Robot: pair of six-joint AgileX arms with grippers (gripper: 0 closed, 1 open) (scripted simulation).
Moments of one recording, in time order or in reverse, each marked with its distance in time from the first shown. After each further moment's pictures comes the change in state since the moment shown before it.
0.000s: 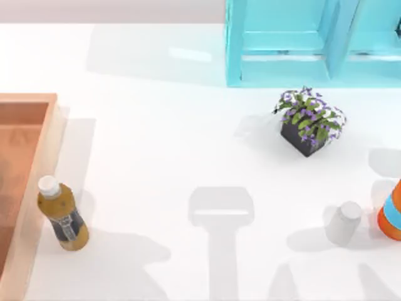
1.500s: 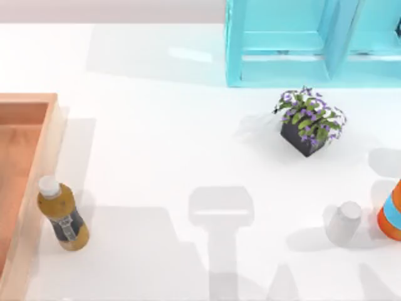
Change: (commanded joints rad) left arm -0.007 -0.121 0.410 -0.529 0.001 -0.007; right arm 0.000 0.000 0.000 0.000 0.000 0.000
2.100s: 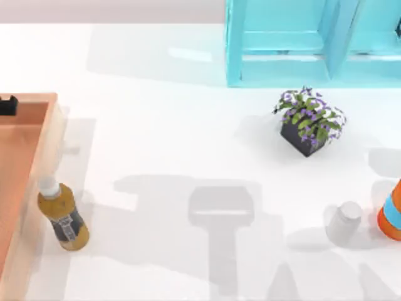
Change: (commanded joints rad) left arm -0.262 0.062 0.044 0.119 -0.018 -0.260; right arm 0.000 0.000 0.000 0.000 0.000 0.000
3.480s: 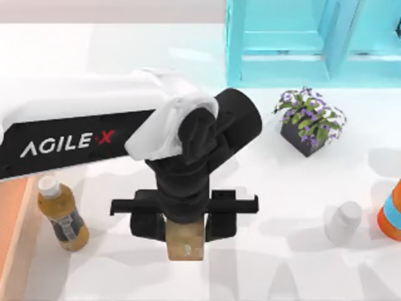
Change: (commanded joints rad) left arm -0.891 0.232 -0.101 0.237 0.008 -0.892; right arm 0.000 0.000 0.000 0.000 0.000 0.000
